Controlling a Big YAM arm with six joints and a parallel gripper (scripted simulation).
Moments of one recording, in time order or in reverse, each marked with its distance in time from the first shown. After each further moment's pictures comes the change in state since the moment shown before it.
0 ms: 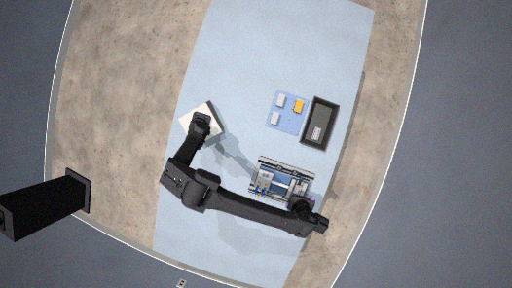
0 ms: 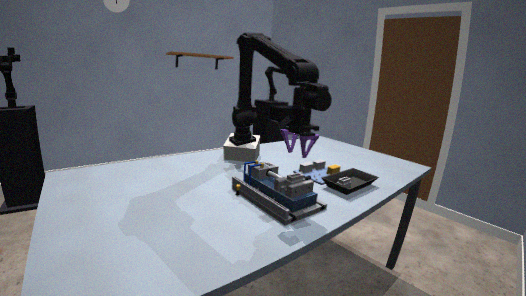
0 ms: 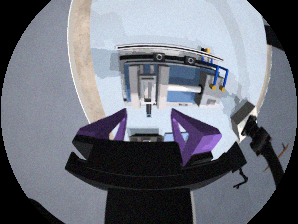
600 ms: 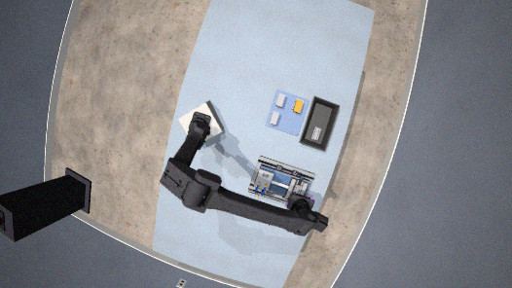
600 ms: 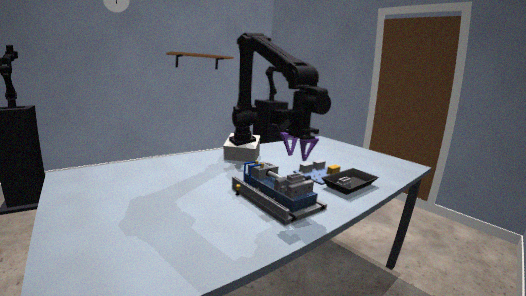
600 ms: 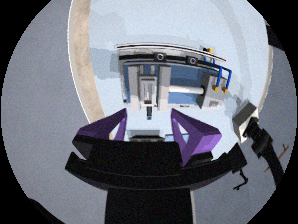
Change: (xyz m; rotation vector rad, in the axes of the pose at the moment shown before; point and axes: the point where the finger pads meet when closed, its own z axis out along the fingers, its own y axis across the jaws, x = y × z) arm 0.001 0.000 0.010 -0.008 -0.002 0.001
